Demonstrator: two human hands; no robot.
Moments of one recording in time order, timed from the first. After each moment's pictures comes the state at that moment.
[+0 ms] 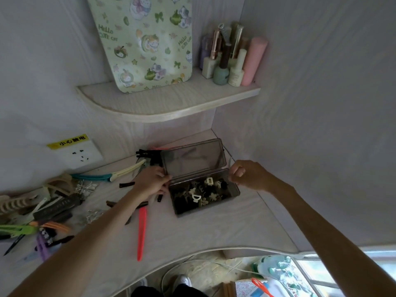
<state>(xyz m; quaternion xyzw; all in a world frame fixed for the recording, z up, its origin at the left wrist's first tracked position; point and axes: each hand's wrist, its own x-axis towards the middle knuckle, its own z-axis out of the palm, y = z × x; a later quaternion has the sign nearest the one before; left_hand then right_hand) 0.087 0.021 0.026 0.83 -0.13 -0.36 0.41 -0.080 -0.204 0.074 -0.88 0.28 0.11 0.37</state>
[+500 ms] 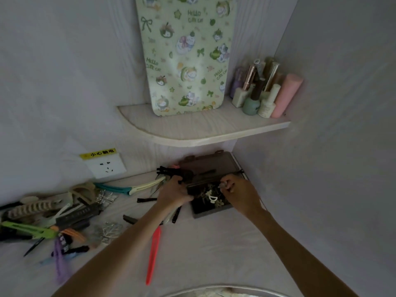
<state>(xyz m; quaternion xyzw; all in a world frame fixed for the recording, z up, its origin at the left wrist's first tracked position) 0.098 0.005 0.023 0.86 -0.13 -0.30 0.39 -0.013 -0.172 0.030 -0.93 0.22 -0.07 0.29</state>
